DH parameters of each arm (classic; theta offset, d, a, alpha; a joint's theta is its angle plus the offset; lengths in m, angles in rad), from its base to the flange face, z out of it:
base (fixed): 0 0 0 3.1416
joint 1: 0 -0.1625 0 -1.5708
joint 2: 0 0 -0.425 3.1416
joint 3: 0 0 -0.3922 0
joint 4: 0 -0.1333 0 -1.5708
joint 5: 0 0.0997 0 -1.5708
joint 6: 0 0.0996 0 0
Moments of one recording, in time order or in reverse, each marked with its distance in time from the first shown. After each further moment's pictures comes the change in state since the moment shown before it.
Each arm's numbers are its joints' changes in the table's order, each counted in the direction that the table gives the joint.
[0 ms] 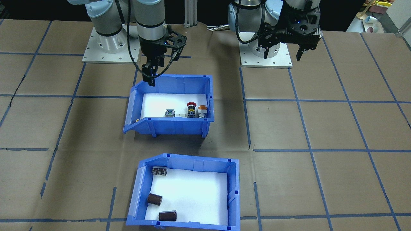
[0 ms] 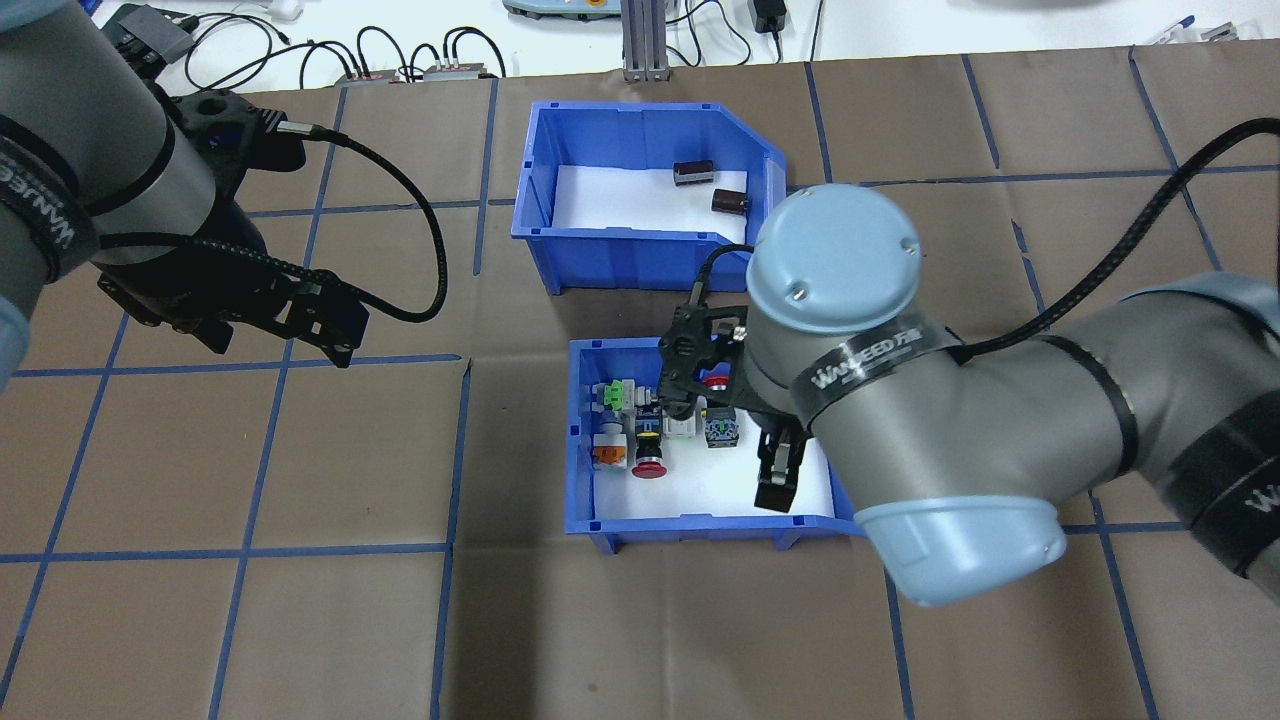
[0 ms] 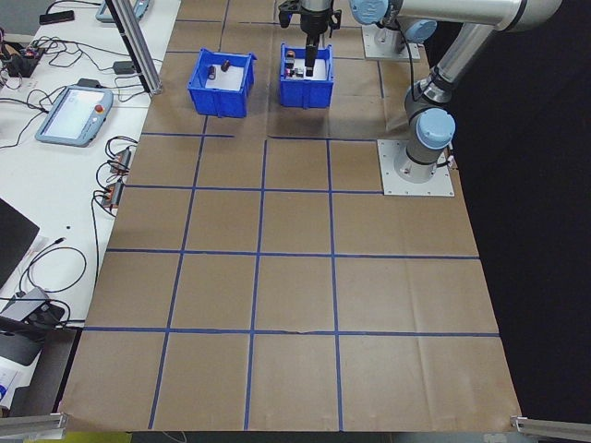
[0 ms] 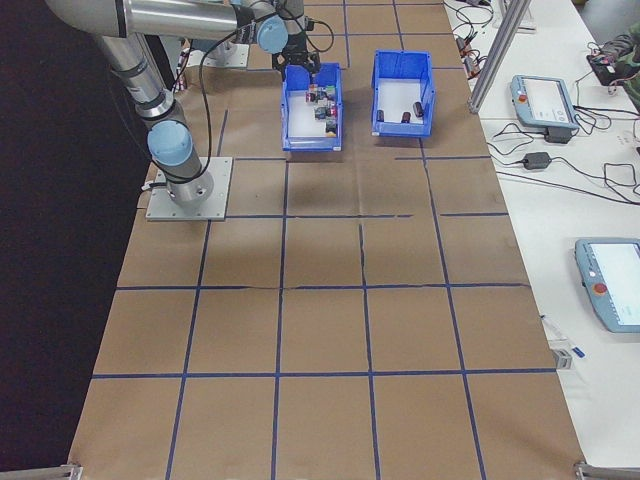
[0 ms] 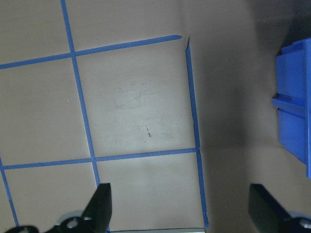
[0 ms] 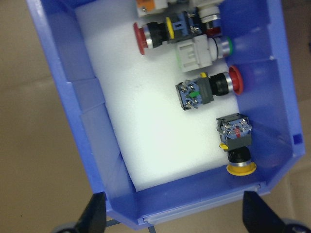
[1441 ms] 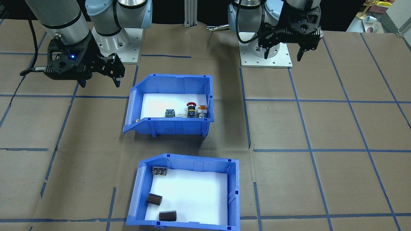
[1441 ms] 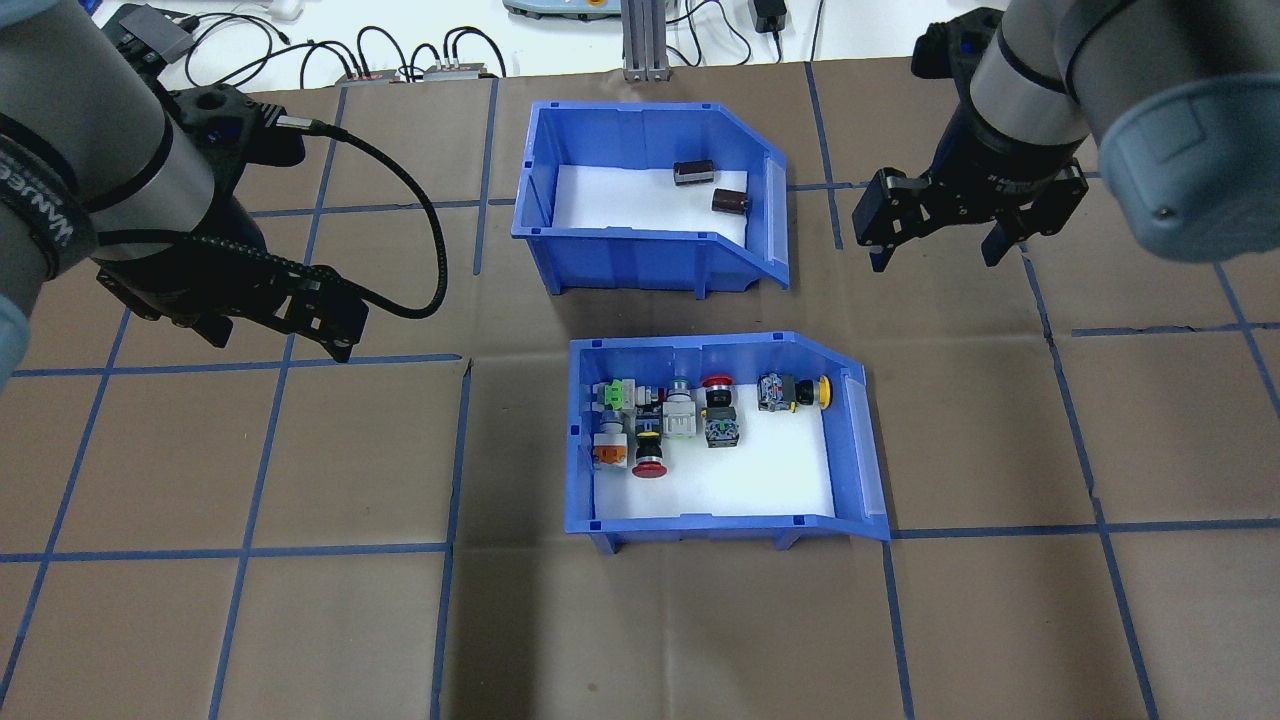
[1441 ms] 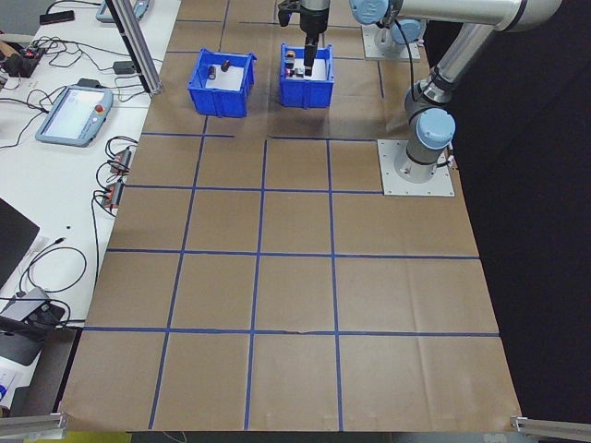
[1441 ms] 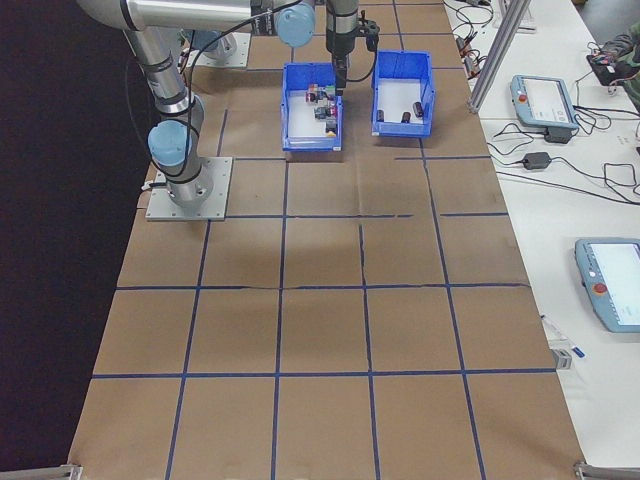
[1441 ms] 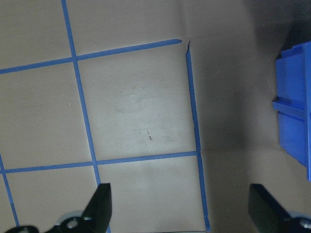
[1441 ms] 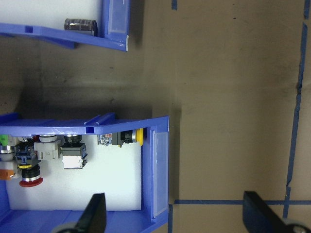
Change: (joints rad) left arm 0.000 0.000 -0.001 -0.012 0.000 0.009; right arm 0.302 0.100 0.365 -0.296 0.053 0.968
